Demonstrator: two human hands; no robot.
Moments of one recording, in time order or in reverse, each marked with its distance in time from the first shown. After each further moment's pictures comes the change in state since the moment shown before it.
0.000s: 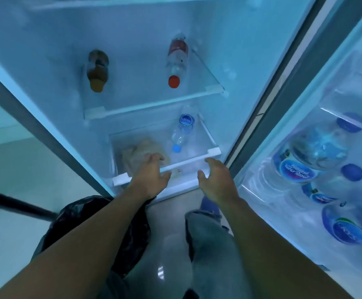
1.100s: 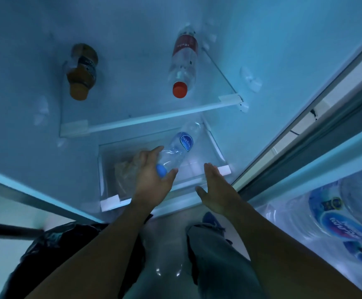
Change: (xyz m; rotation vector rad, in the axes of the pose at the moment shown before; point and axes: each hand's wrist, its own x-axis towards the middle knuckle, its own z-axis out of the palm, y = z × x) left_hand 0.091 -0.014 0.040 -0.398 0.352 0.025; right_hand 0.113 0.039 0.039 -0.264 -0.307 -0.164
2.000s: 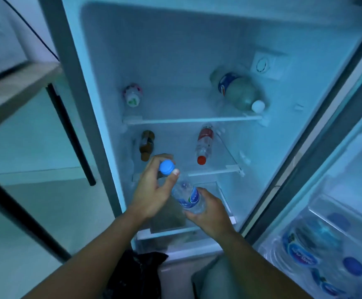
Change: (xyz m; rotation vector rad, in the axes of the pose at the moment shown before) left_hand -0.038 0.155 -0.179 -0.219 0.059 0.278; right_hand -0.079 -0.132 -0.075 0.432 0.326 -0.277
